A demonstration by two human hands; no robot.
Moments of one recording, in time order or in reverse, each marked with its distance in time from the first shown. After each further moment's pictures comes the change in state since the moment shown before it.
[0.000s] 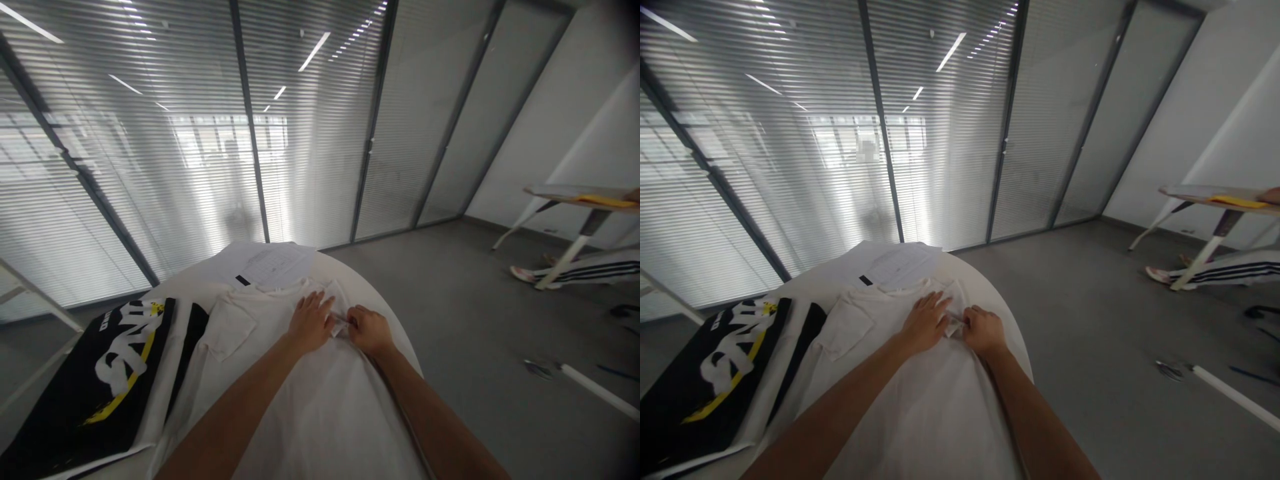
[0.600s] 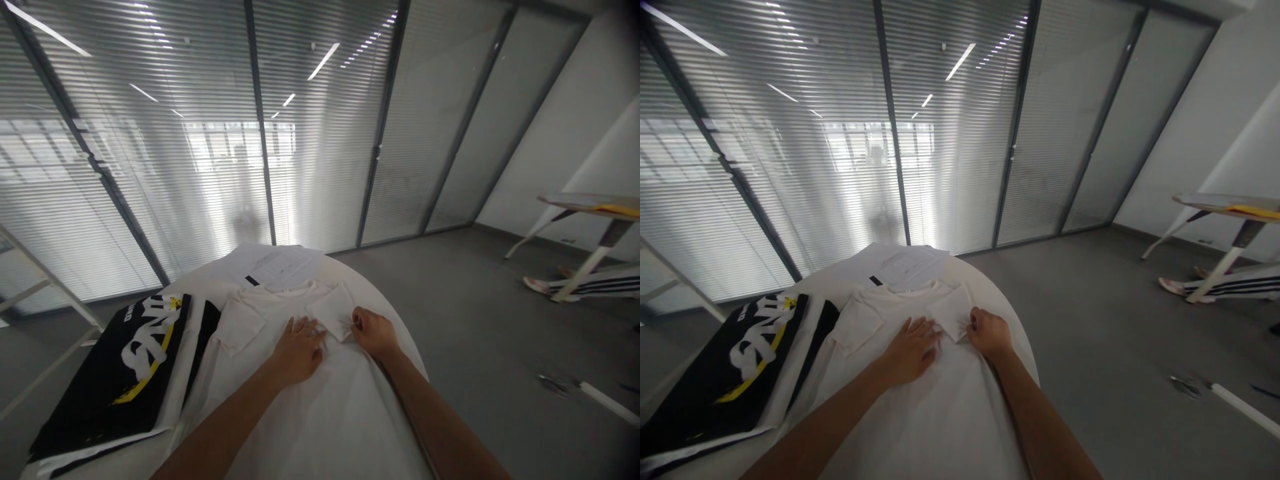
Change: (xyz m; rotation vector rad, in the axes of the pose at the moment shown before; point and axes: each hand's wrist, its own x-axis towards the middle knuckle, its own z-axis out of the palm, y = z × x) left_hand -0.071 -0.010 -0.026 0.157 -0.188 0.004; right_hand 0.002 0.000 0.006 0.005 0.011 0.041
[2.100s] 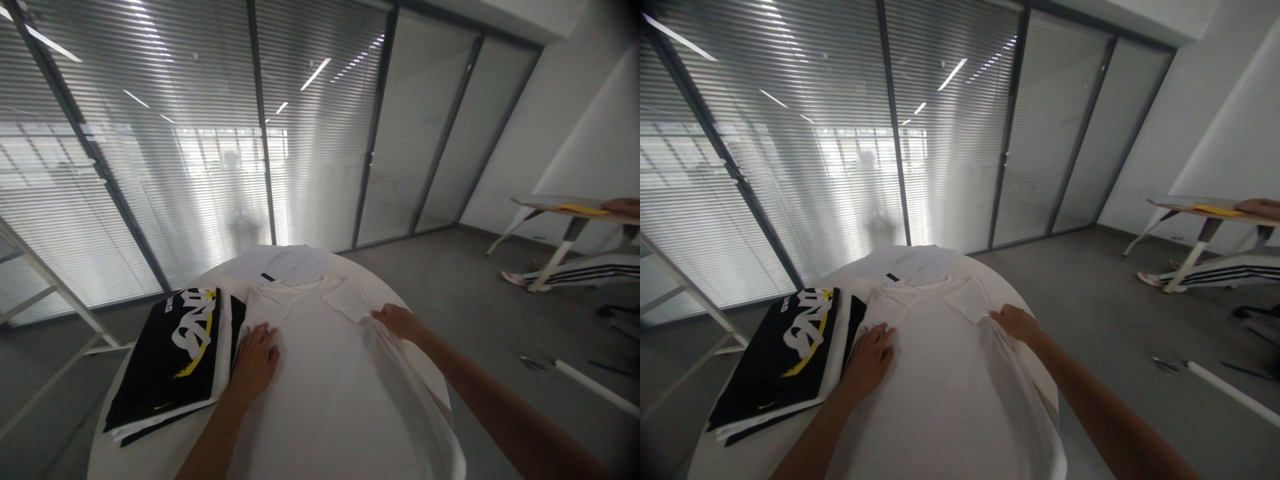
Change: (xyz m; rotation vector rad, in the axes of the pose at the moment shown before) left_hand -0.131 -0.087 0.000 0.113 0.356 -0.291; right_hand -0.015 0.010 -0.027 0.055 -0.347 0.326
